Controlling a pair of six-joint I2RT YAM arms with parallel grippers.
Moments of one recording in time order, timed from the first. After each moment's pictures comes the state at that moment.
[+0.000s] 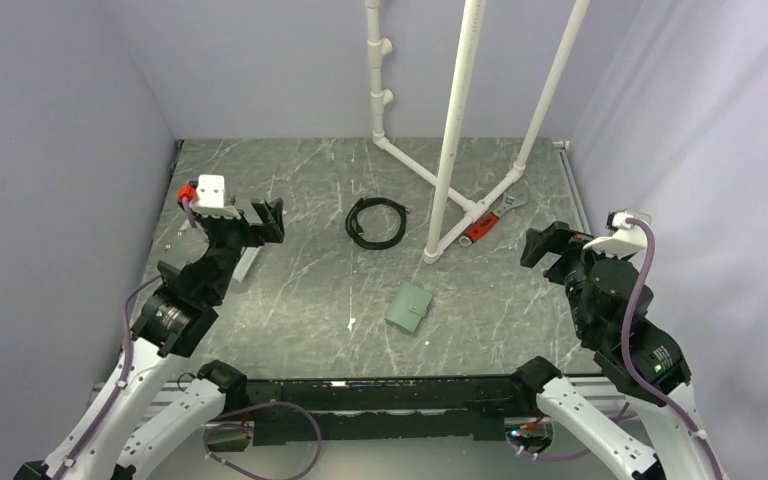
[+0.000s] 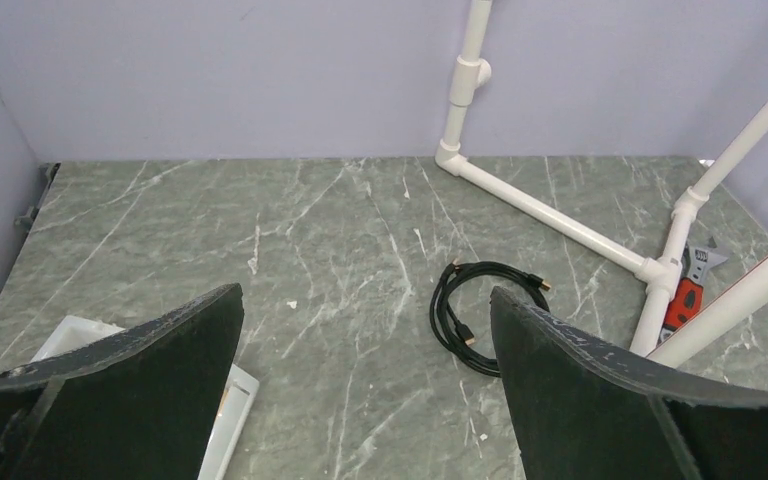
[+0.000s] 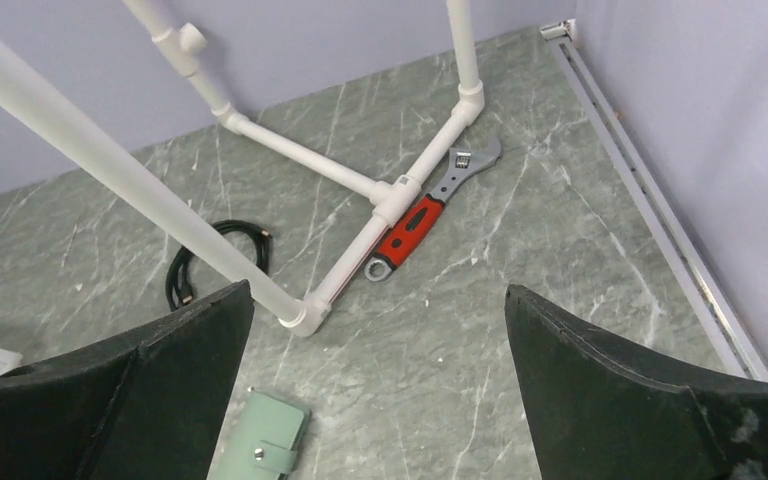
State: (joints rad) left arm -0.47 0.66 0.85 -0.16 -0.33 -0.14; right arm 0.55 0.51 1.07 -0.76 0.63 0.39
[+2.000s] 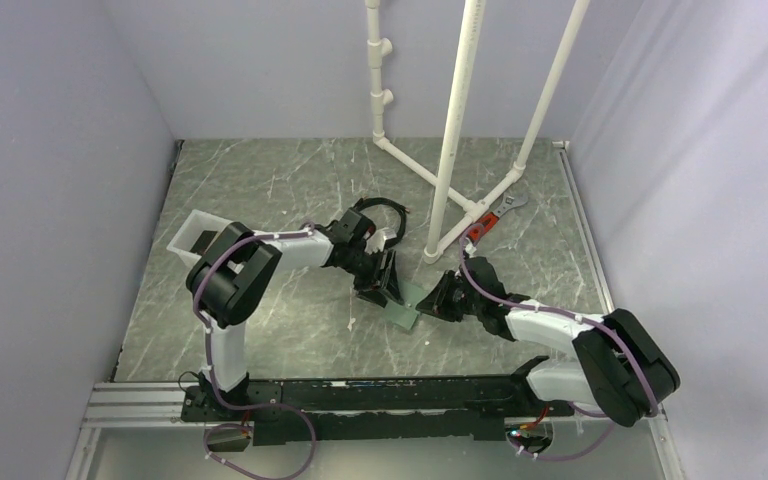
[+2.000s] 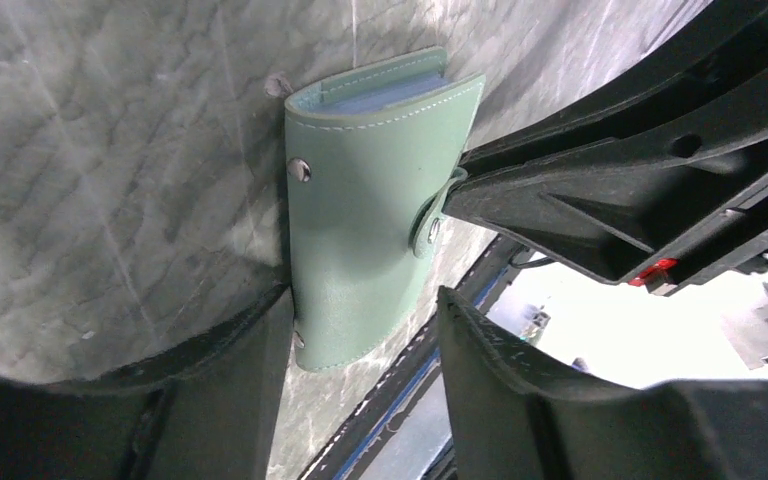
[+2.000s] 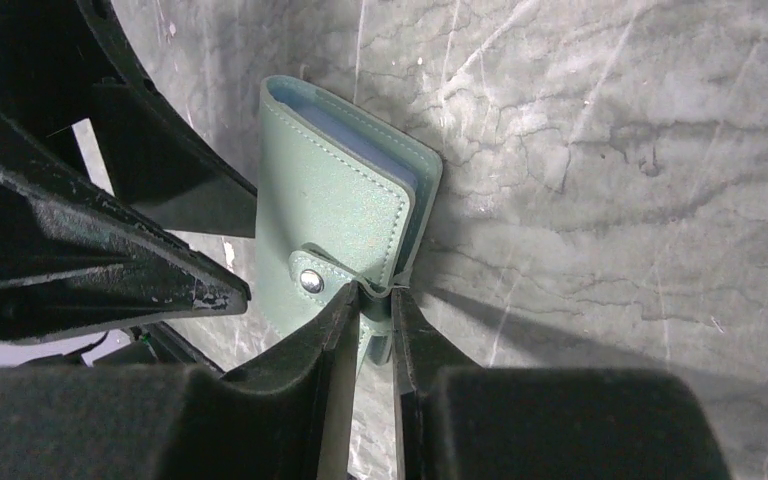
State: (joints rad) left arm -0.67 1.93 1.12 -0.28 0.72 -0.58; right arm 0.55 1.24 0.32 0.16 -0.25 0.96
